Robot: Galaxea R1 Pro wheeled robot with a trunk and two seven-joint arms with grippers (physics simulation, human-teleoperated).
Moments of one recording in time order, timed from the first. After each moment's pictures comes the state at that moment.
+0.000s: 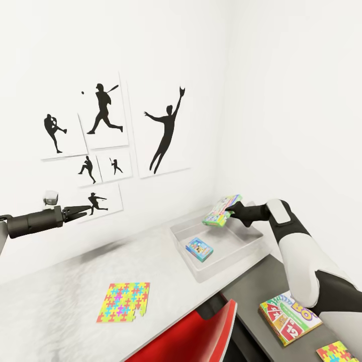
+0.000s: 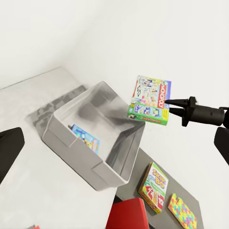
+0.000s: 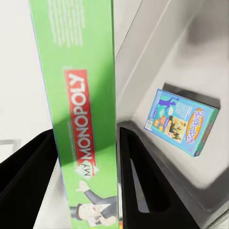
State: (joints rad) left arm -0.76 0.51 0.25 -1.12 0.36 1.04 -1.14; right arm -1.13 -0.07 -0.32 -0.55 -0.77 0.94 -0.20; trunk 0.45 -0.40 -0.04
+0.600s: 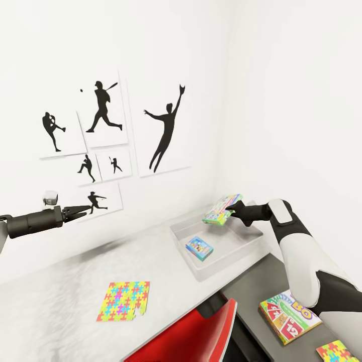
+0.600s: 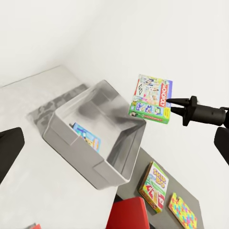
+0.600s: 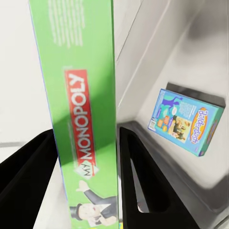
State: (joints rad) left arm -0.76 0.51 0.25 -1.12 0.36 1.04 -1.14; right arm -1.13 -0.07 -0.33 -0.56 -0.79 0.94 -0.20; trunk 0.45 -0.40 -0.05
